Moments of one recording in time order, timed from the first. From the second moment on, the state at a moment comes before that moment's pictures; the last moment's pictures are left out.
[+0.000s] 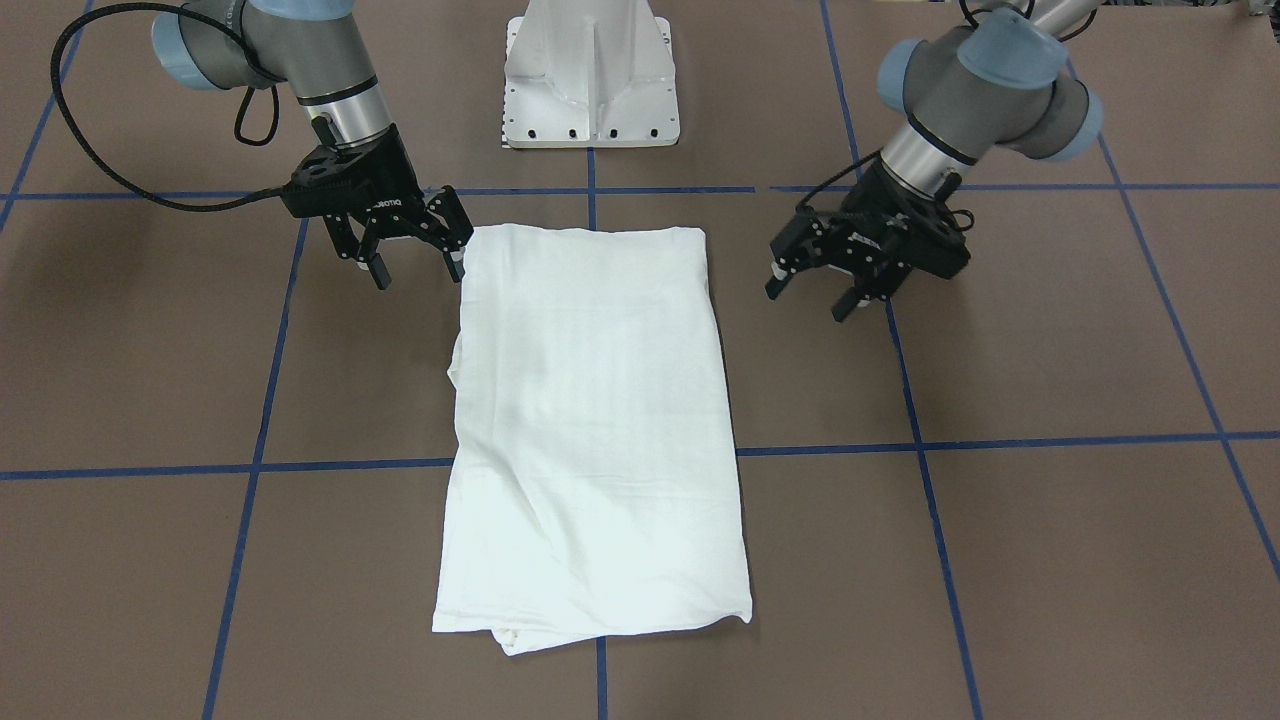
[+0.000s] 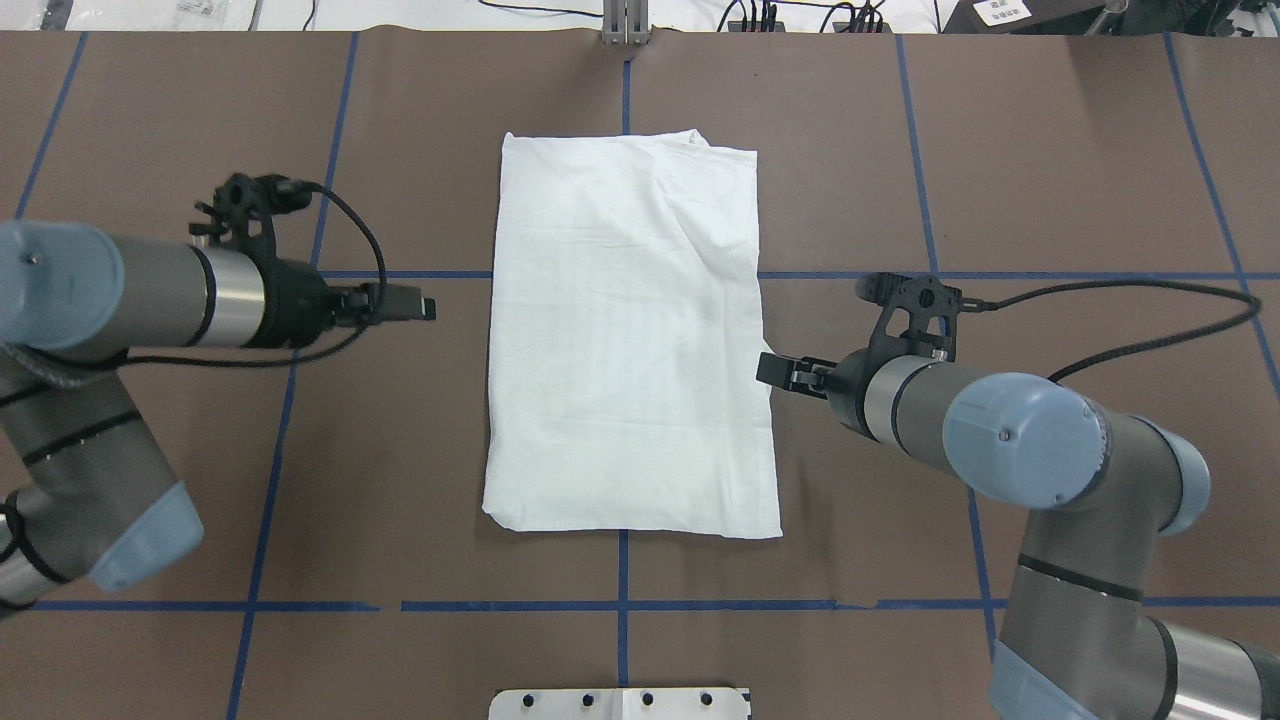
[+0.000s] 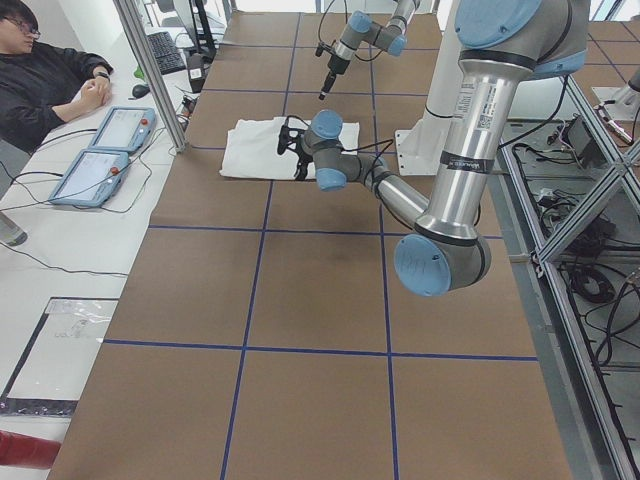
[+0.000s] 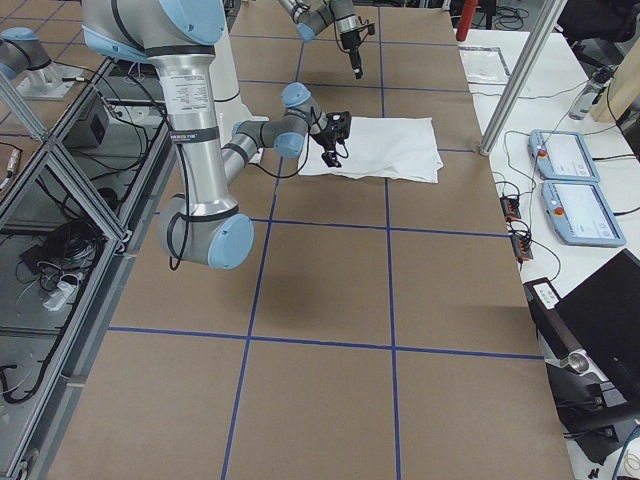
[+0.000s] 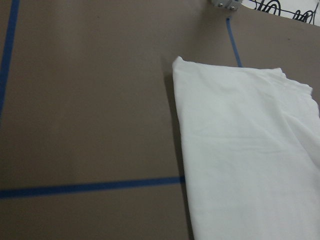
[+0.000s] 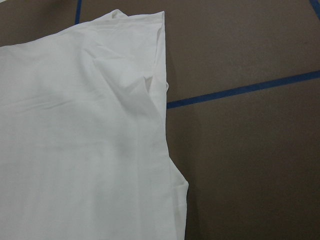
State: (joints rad) left arm -0.62 -1.80 -1.87 -2.31 -1.85 -1.32; right arm 0.40 -1.37 2.01 -1.14 1.42 1.49
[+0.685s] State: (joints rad) left arm -0.31 -1.84 -1.88 -2.16 -1.59 -1.61; right arm 0.33 -1.39 2.02 -1.10 1.31 1.57
